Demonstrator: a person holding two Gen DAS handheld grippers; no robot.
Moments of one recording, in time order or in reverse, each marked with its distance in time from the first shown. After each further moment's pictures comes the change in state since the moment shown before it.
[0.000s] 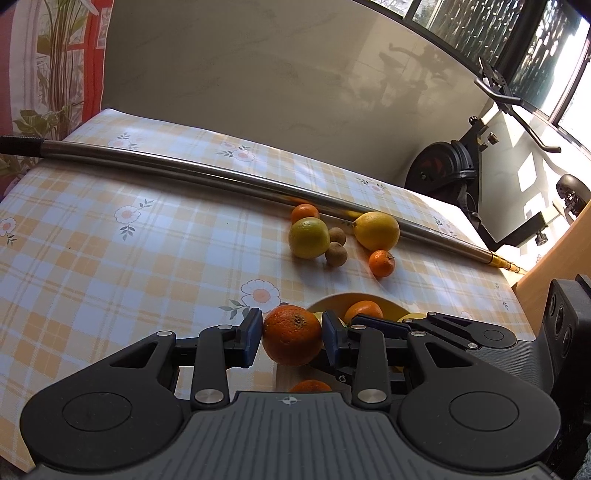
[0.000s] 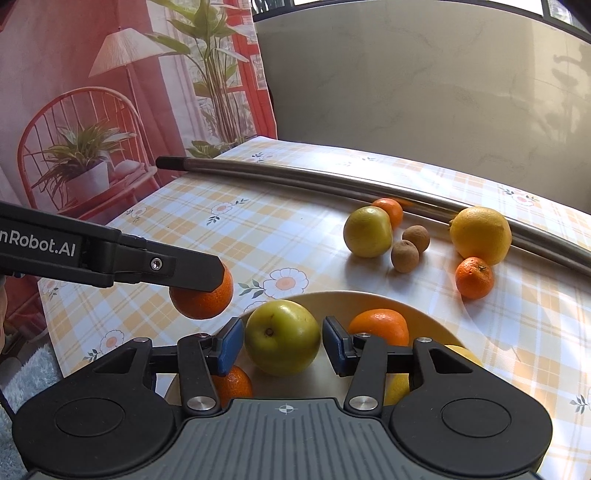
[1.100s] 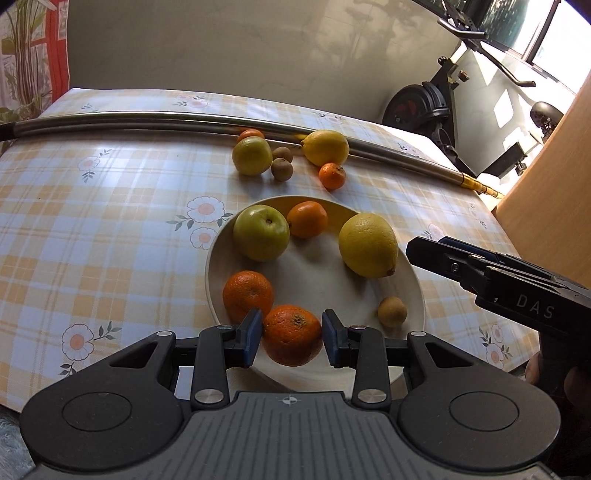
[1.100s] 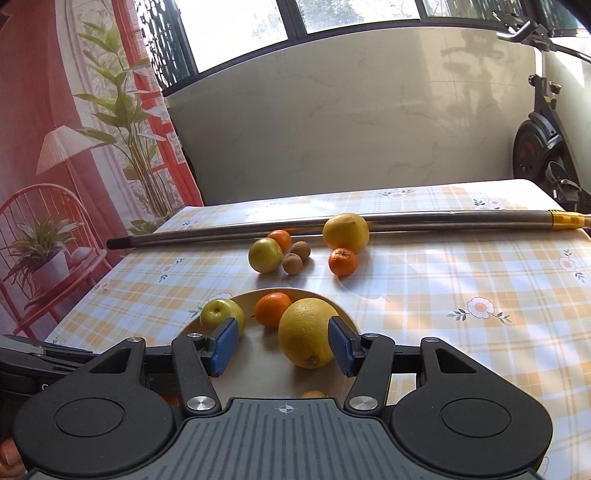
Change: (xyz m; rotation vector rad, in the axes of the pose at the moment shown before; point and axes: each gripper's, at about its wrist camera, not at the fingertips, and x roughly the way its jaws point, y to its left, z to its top) left arm 0.000 -0.042 -0.057 0.116 0.135 -0.030; right arm -0.115 -0.037 -0.054 0.268 -0.188 -0.175
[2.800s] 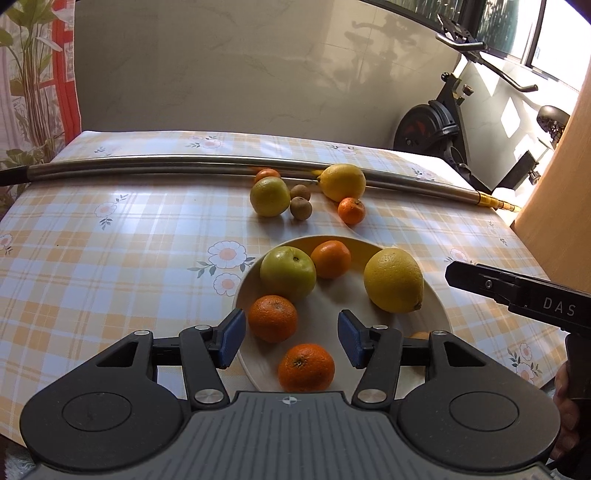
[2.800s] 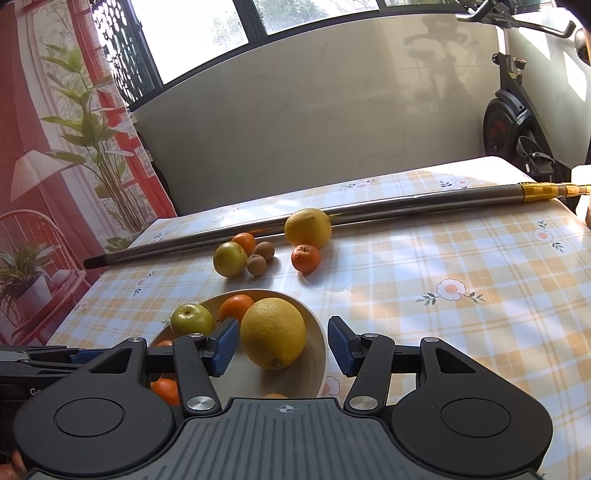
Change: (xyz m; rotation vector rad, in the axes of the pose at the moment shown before) left arm -0.005 0.006 0.016 0.051 -0.117 0.083; right arm 0.003 -0.025 -0.002 0.088 -0.018 -0.050
